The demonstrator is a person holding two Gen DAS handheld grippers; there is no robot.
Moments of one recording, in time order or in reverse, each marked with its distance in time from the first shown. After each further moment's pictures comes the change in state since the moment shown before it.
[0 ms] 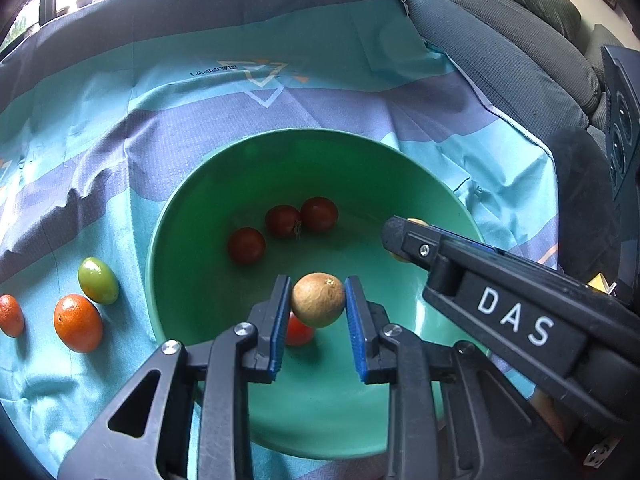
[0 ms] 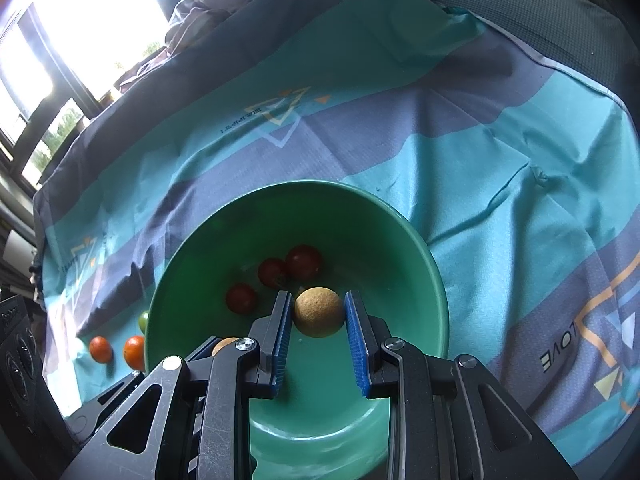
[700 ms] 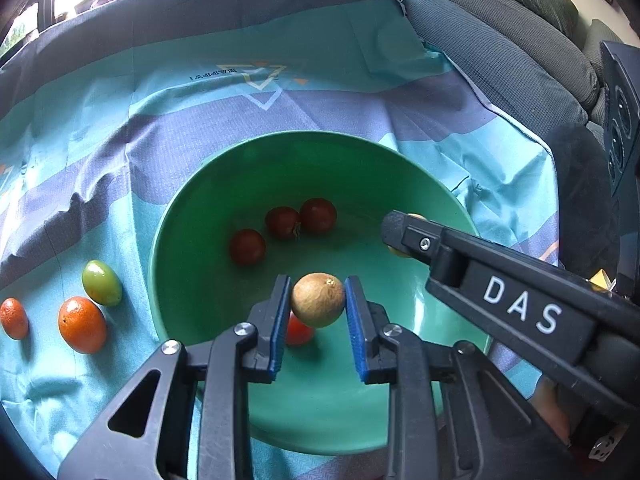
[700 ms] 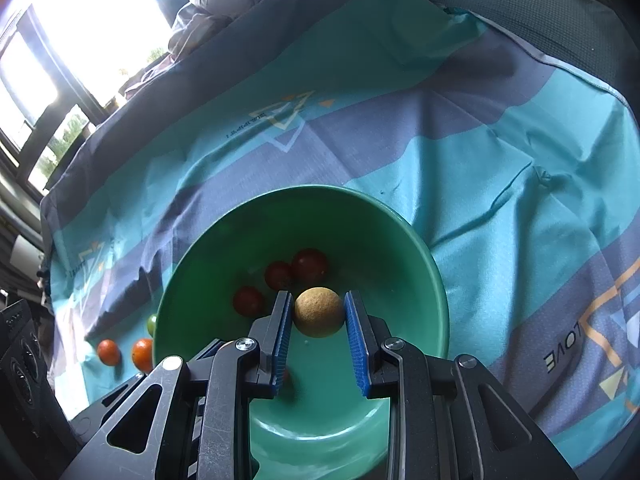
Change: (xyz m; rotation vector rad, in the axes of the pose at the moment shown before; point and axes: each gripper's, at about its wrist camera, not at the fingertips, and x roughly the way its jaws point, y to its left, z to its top) left arm -0.003 -0.002 0.000 0.014 -0.004 0.007; right arm -0.004 -0.001 0.000 0.014 -0.010 0.027
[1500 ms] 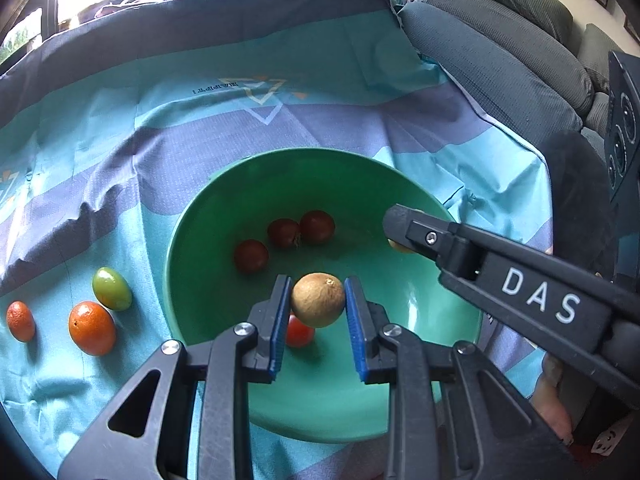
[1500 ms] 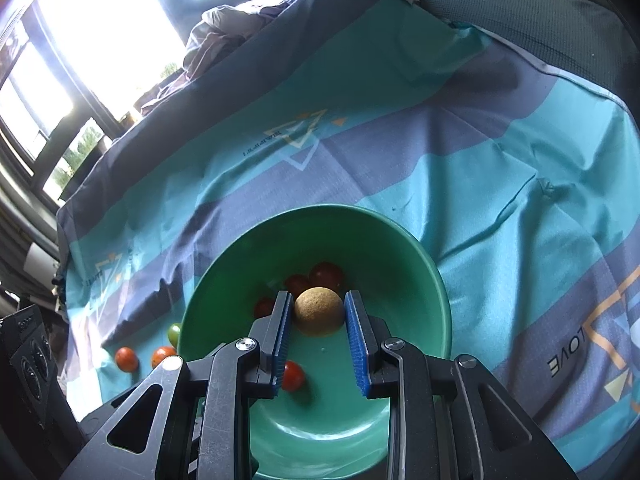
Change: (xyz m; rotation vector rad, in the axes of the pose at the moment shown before) left arm -0.014 -0.003 0.001 0.006 -0.038 0.002; right arm -0.014 0.001 0.000 0.006 -0.056 0.056
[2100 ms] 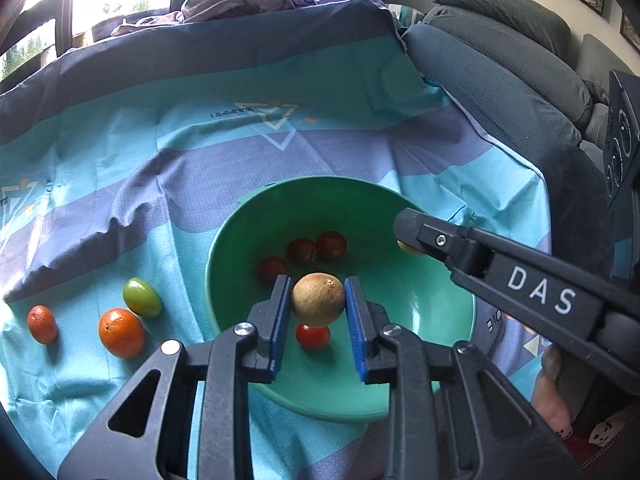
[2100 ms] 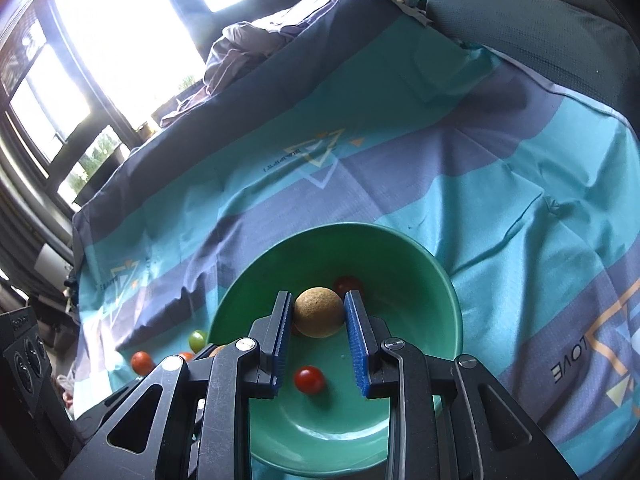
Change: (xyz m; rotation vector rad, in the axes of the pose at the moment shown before) left arm -0.029 0.005 -0.003 0.001 -0.078 0.025; right arm -0.018 0.011 -0.003 -0.019 -0.063 0.042
